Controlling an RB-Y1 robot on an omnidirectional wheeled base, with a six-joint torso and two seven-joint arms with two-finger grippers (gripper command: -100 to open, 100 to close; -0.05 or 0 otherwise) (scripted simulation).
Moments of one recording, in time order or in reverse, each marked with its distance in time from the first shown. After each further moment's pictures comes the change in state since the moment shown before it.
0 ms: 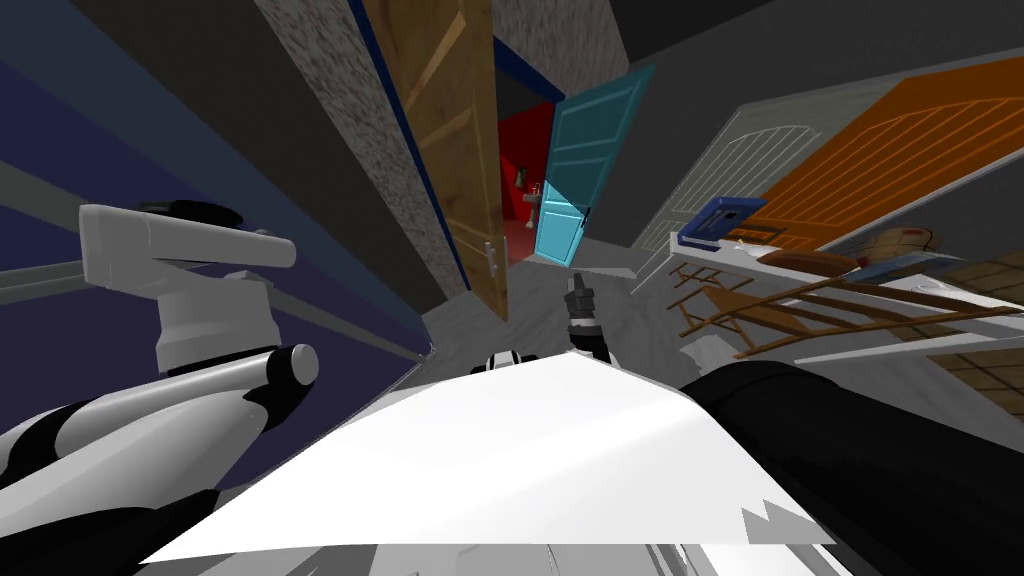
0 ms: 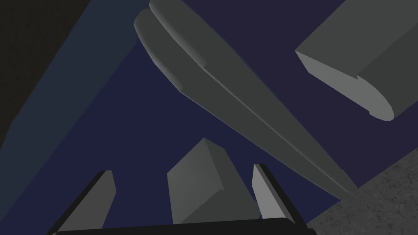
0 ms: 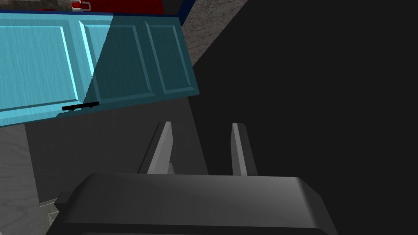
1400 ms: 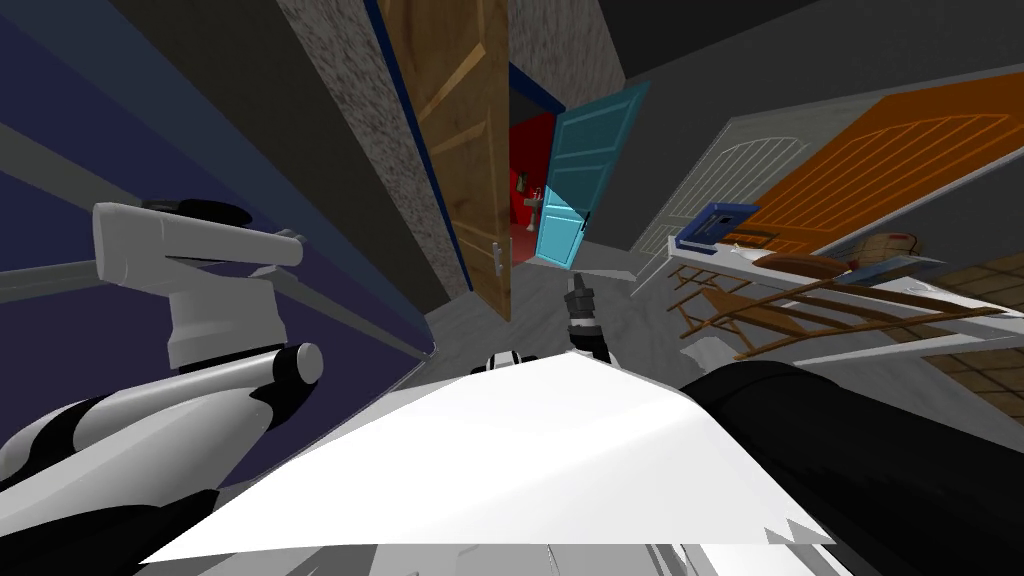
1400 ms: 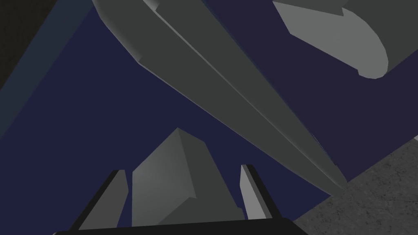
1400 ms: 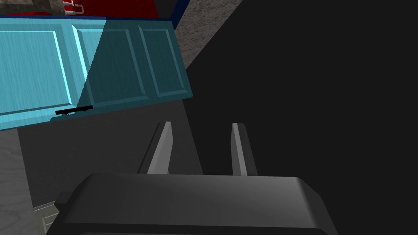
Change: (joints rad) left arm -0.005 -0.015 -0.013 -0.027 -0.029 0.039 0.008; right arm 0.000 0.001 0.000 0.000 0.000 0.000 0.000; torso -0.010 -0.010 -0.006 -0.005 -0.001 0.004
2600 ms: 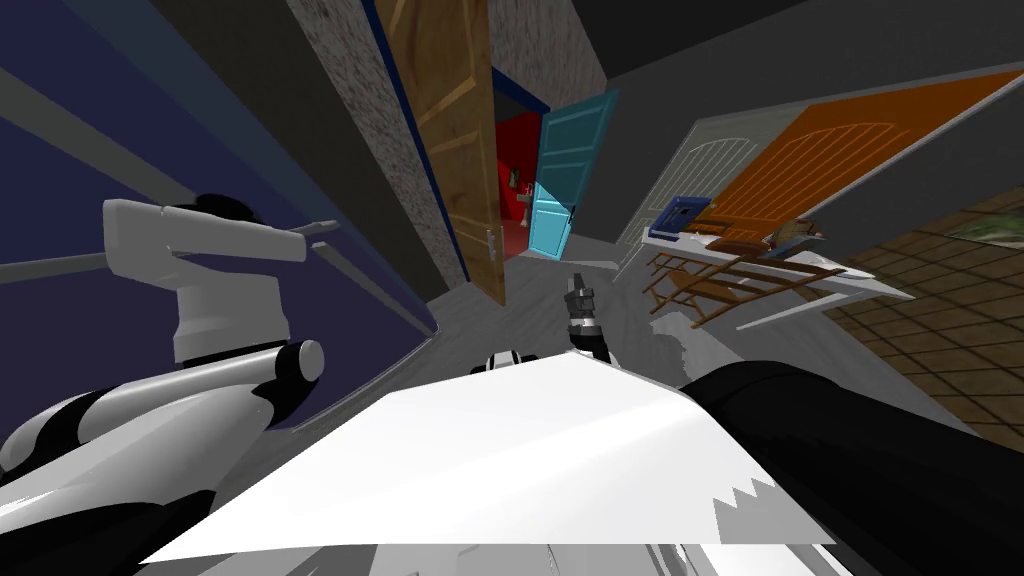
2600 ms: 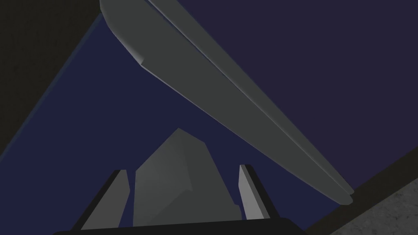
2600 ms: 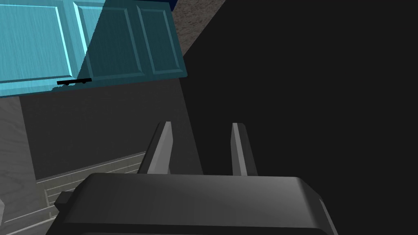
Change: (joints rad) left arm -0.026 0.001 -0.037 0.004 0.156 -0.088 -0.061; right arm -0.001 0.000 0.000 0.000 0.000 0.000 0.000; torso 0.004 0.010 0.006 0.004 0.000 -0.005
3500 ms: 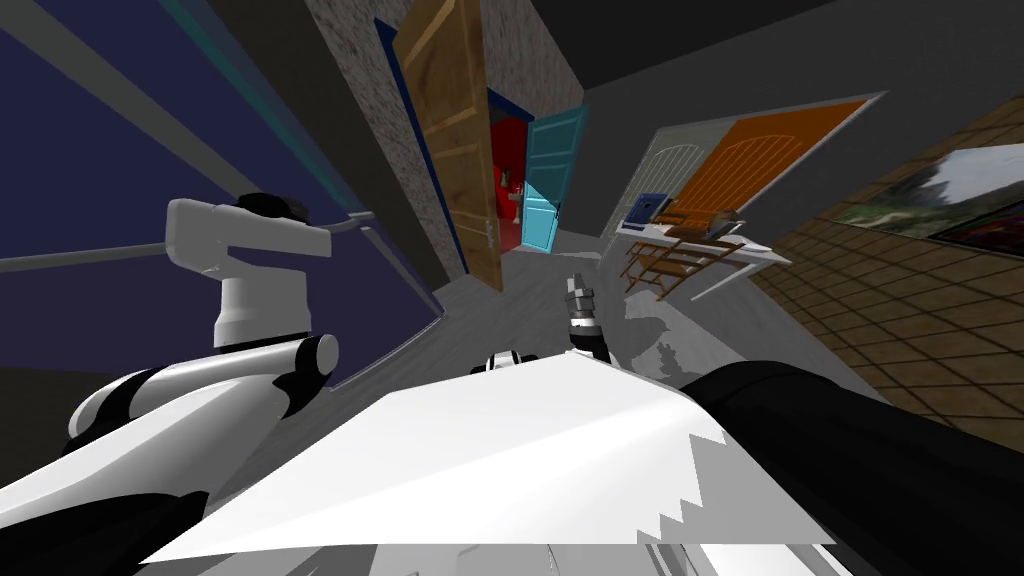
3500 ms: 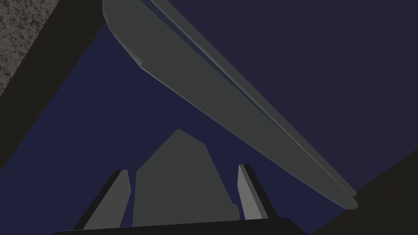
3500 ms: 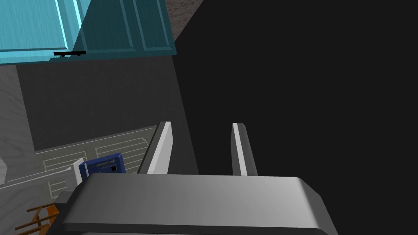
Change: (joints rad) left arm -0.047 -0.048 -0.083 -0.023 0.100 -0.032 -0.044; right arm 0.000 0.000 0.000 0.000 0.000 0.000 0.000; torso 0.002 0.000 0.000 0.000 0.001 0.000
